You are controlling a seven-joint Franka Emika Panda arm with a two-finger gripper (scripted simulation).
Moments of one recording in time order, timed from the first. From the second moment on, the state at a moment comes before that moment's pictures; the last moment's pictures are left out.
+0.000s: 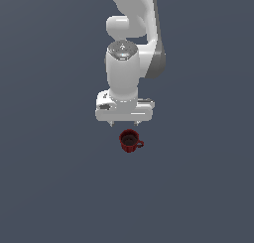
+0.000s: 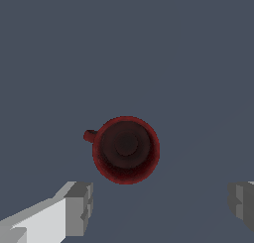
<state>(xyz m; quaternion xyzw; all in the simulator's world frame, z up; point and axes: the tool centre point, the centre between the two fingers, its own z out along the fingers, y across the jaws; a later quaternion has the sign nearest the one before) 0.007 -0.010 0.185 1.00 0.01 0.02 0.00</state>
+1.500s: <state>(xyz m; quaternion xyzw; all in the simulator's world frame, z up) 0.015 0.015 0.149 0.99 0.09 -0.08 0.04</state>
